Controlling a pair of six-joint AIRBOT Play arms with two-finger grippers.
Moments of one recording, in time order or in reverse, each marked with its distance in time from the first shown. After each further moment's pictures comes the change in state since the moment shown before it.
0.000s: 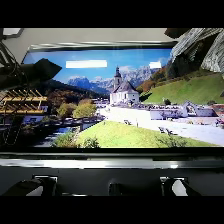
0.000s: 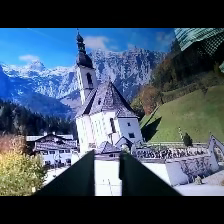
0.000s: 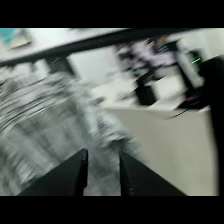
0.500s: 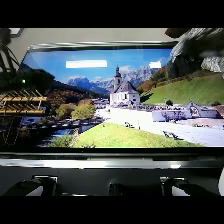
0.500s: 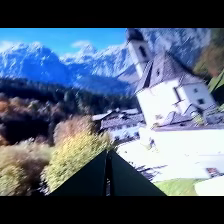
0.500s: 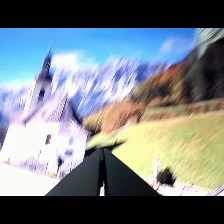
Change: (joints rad) left arm -0.003 0.024 -0.029 0.215 -0.121 0.157; right arm 0.694 -0.305 -0.151 0.297 0.411 -0.511
